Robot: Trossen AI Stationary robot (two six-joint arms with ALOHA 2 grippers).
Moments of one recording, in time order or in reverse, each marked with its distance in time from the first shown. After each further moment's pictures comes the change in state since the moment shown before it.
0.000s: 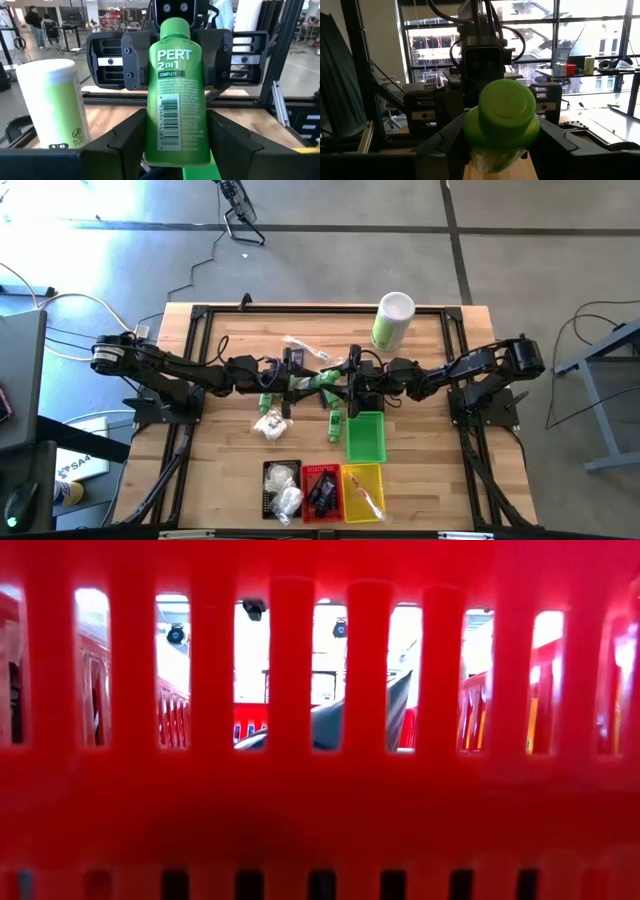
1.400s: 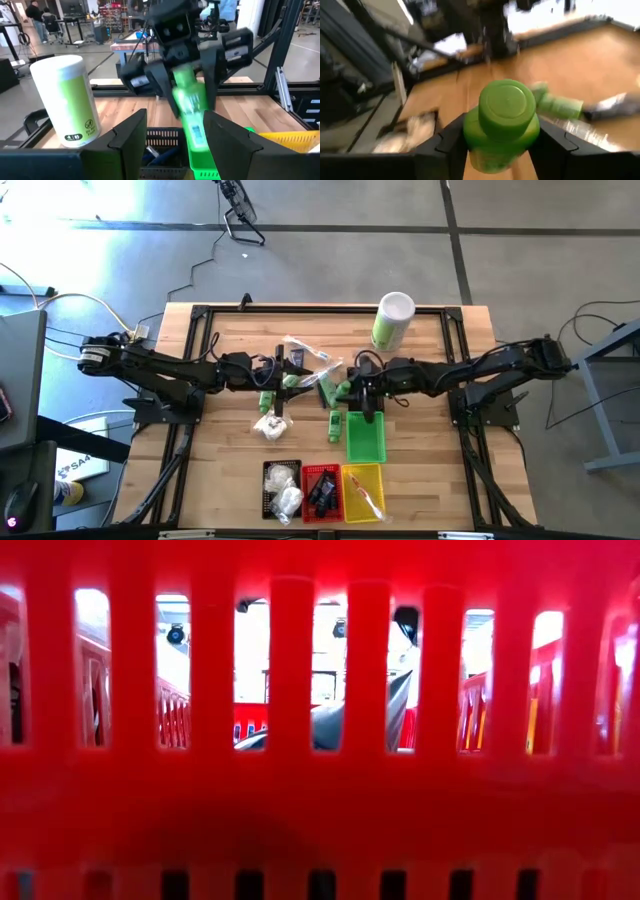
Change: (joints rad) left arm 0.000 -0.129 0.000 -0.201 -0.007 0.041; right arm 0.013 -0.224 -0.001 -0.650 -0.092 0.293
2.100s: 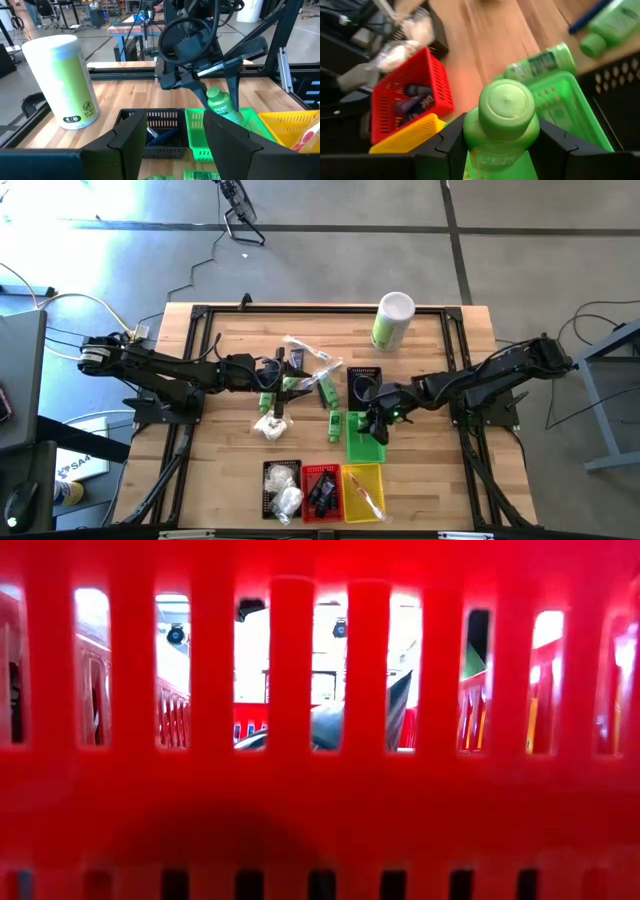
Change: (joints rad) left arm 0.000 0.000 0.000 -0.087 0.003 -0.001; right arm 0.128 -0.002 0.000 -0.453 -0.089 0.344
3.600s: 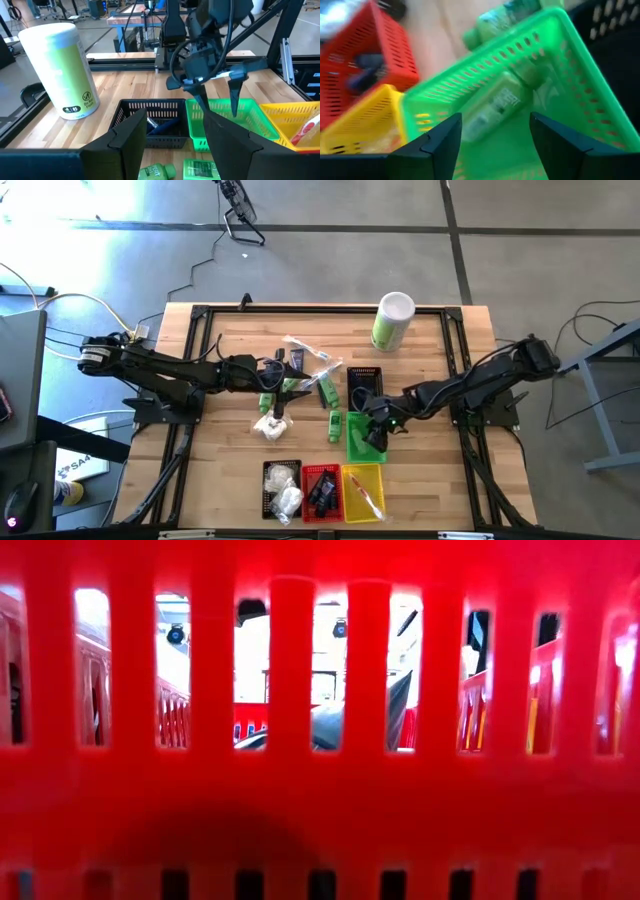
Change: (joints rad) left arm 0.000 0.000 0.000 -0.045 -0.003 -0.008; right arm 0.055 0.106 0.001 -0.081 0.037 0.055
